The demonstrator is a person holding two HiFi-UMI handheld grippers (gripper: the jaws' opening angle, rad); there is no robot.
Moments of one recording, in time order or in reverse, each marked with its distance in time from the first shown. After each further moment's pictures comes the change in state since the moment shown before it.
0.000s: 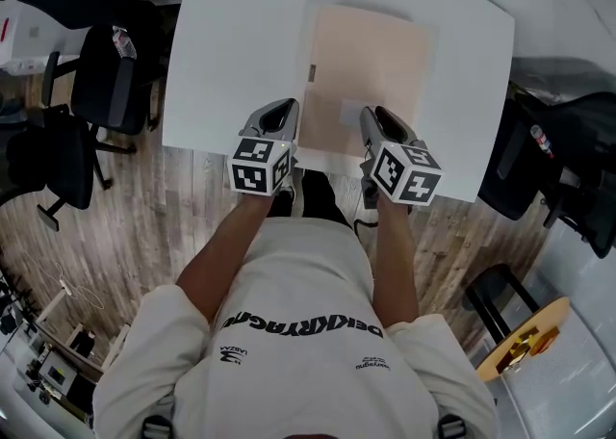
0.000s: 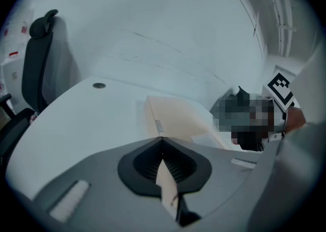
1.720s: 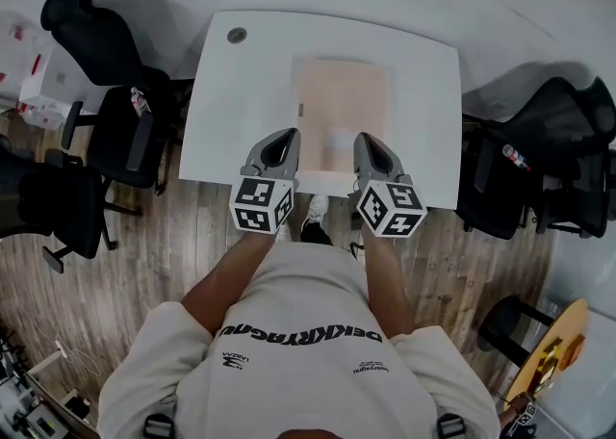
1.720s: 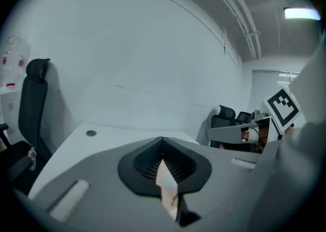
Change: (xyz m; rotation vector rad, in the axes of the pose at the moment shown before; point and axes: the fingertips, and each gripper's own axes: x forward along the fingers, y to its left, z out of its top) left arm -0.120 -0.094 0.090 0.167 -0.336 -0.069; right arm -0.135 0.066 0.050 -0.111 -0.445 0.035
